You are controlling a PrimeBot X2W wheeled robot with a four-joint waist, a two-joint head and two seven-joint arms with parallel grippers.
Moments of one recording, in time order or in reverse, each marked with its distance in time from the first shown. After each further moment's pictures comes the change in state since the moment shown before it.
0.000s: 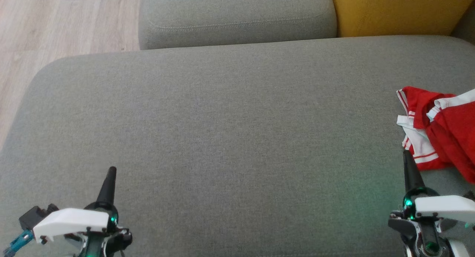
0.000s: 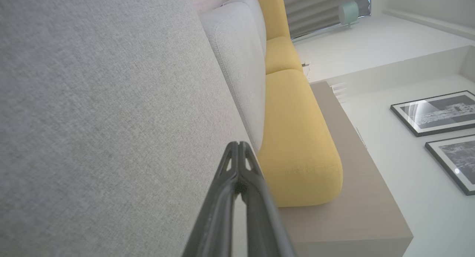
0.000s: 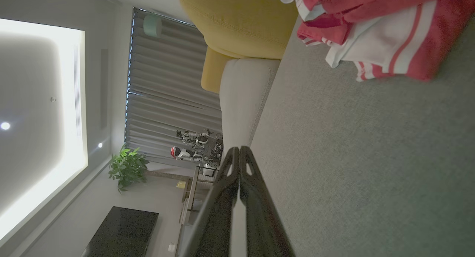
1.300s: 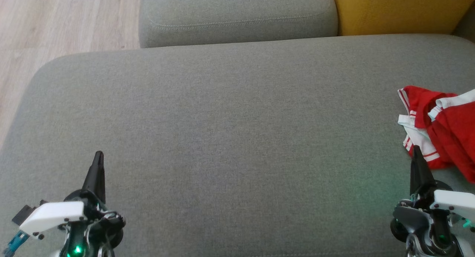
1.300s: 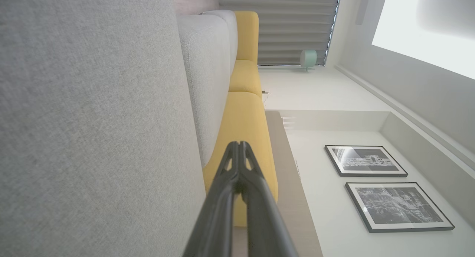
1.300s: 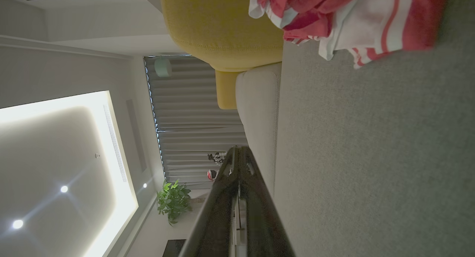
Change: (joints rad) left arm -0.065 -0.034 0.091 0.037 -0.289 -0.071 0.069; right arm -0.053 -0.001 -0.036 0.051 0.311 0.000 0.018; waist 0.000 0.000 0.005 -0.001
